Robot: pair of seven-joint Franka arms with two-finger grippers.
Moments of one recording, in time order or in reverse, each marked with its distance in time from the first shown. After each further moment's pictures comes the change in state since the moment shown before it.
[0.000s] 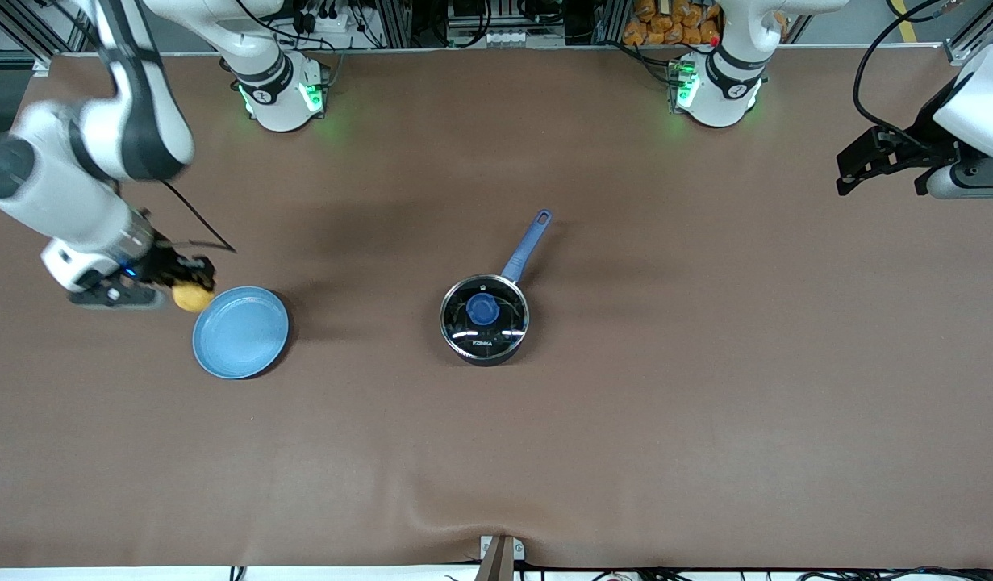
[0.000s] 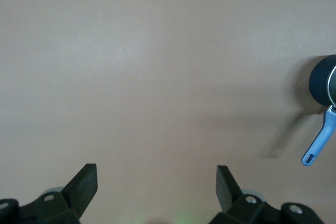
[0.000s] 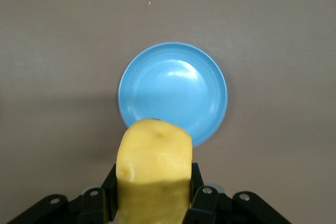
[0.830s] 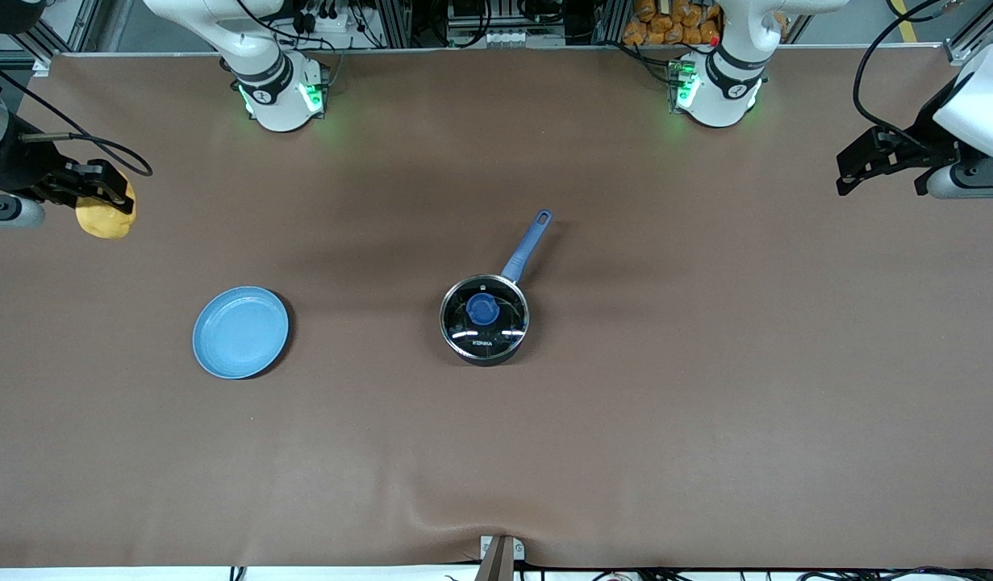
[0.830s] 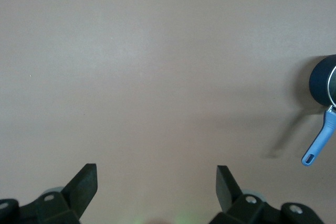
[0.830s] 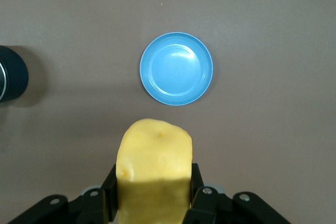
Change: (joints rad) left arm 0.000 0.000 0.000 0.000 0.000 0.000 0.000; right arm 0.002 -0.017 0.008 0.424 0.018 -0.505 -0.007
